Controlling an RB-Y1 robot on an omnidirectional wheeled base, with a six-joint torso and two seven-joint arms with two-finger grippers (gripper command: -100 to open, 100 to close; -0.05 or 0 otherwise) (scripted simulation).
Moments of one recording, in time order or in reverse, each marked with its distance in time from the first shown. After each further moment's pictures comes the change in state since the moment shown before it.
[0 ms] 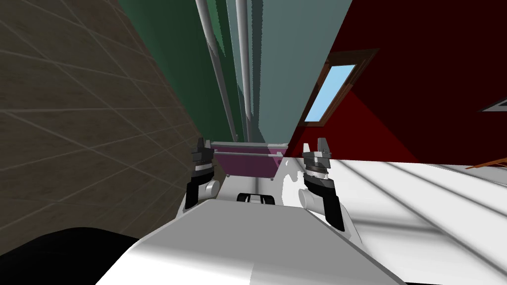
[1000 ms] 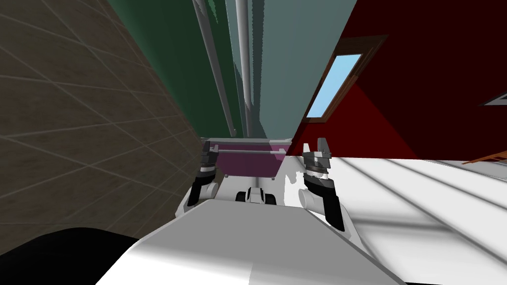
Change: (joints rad) left arm -0.011 0.186 -0.015 0.164 -0.001 -0.116 -0.004; right arm 0.000 0.000 0.000 0.000 0.000 0.000 0.000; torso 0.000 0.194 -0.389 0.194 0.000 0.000
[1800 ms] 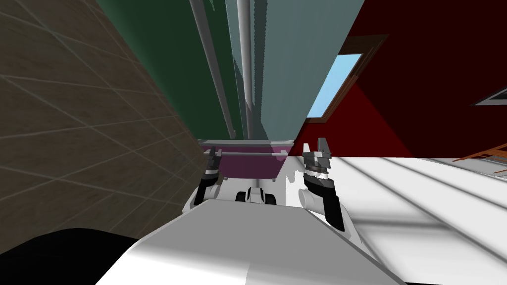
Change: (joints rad) left arm -0.025 0.032 -0.023 0.198 -0.006 -0.131 -0.012; right arm 0.000 0.000 0.000 0.000 0.000 0.000 0.000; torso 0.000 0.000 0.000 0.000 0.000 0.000
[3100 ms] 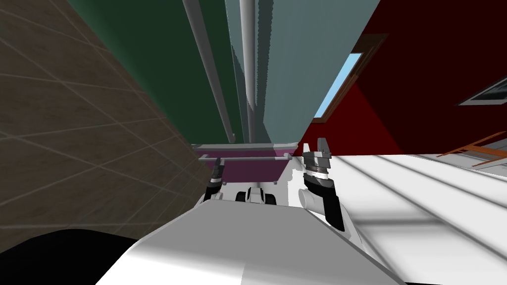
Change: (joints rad) left arm -0.028 -0.007 -0.036 0.377 -0.005 -0.268 -0.011; right arm 0.000 0.000 0.000 0.000 0.000 0.000 0.000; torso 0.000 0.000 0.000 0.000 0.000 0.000
